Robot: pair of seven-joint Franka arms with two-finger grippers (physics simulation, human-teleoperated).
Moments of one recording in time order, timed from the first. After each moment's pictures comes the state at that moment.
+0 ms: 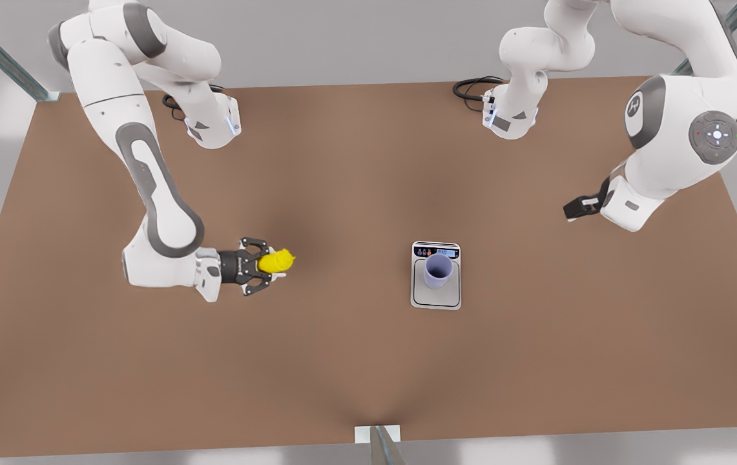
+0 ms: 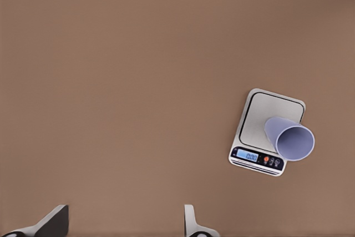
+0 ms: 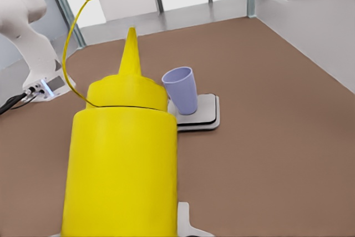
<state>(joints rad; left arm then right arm) -0.12 0.09 0.02 -1.55 0.00 1.52 -0.28 0.00 0.42 0.25 -1.82 1.03 2.01 -1.85</state>
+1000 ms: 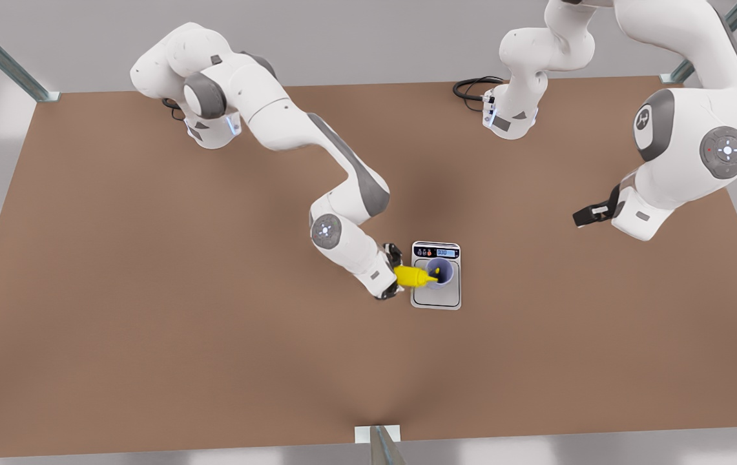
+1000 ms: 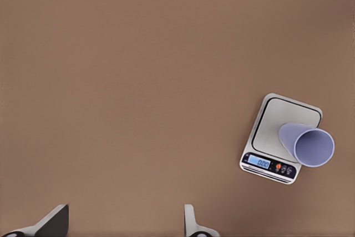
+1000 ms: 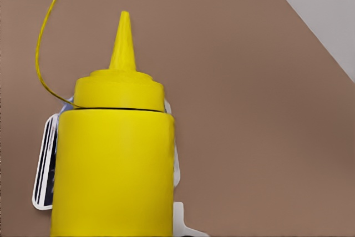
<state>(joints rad) -0.09 0.12 0.02 -1.55 0.01 1.53 -0.28 0.92 0.95 -0.36 -1.01 0.78 2.24 -0.97</state>
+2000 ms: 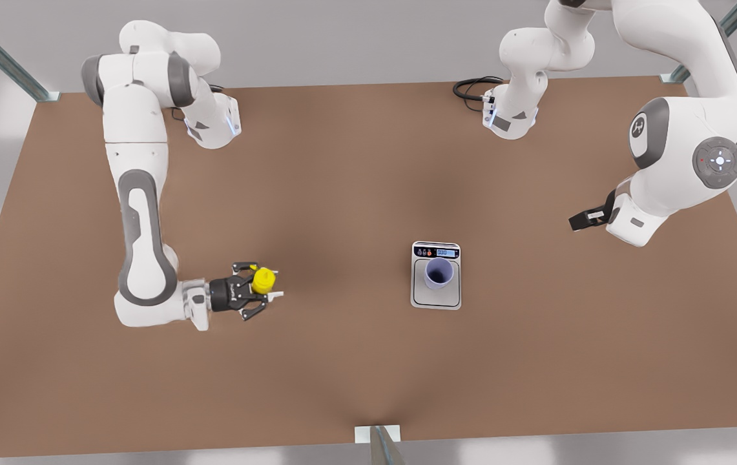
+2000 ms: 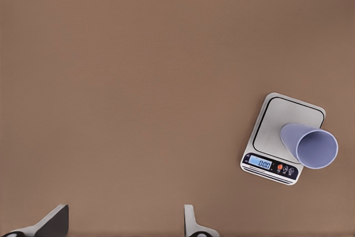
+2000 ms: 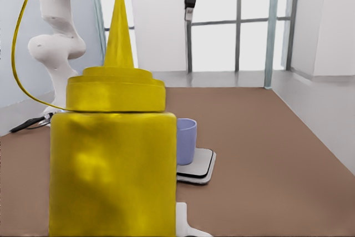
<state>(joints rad) -0.09 0.14 0.02 -1.55 0.01 1.53 -0.28 0.26 0.69 -0.26 -1.54 1.39 1.52 -2.24</state>
